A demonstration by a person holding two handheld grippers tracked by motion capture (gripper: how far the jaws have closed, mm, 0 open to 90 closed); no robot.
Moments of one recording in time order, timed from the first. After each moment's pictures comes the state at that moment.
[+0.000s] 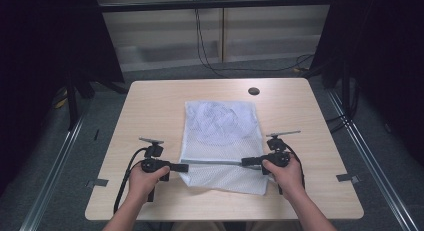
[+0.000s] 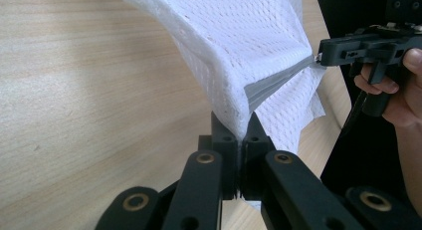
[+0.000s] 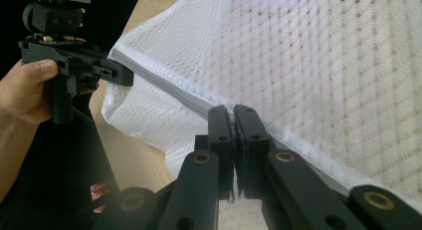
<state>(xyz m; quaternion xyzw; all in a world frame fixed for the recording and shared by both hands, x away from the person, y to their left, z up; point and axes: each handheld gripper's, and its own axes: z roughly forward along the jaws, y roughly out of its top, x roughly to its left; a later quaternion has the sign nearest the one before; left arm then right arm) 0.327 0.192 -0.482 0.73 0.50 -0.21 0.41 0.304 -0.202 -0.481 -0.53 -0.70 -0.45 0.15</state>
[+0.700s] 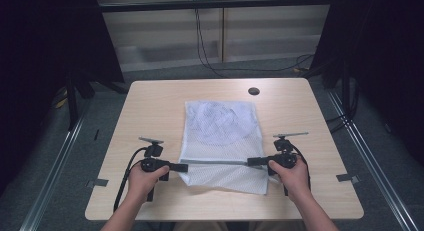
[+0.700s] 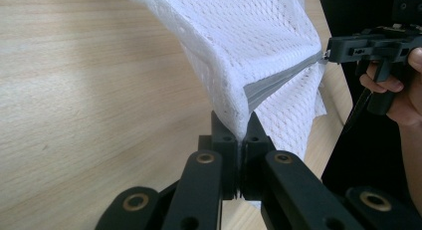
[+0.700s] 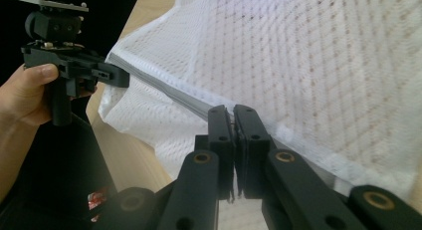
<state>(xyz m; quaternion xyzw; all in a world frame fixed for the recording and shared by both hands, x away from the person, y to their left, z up) 0.329 0.195 -0.482 0.73 0.50 -0.21 0.41 0.298 -0.217 -0.479 -0.54 -0.69 -0.46 0.14</state>
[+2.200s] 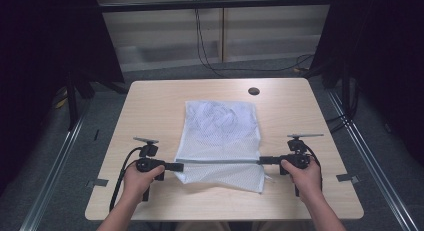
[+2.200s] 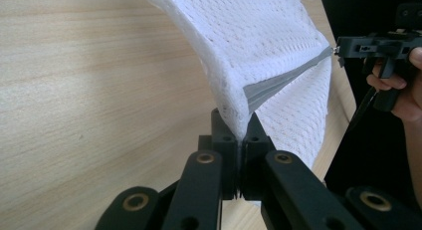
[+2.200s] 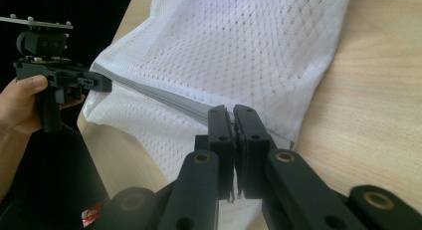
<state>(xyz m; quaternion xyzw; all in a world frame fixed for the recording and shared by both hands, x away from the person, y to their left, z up) 0.329 0.207 -0.480 0.73 0.51 -0.20 0.41 0.290 -0.250 -0.478 -0.57 -0.67 -0.46 0.12</state>
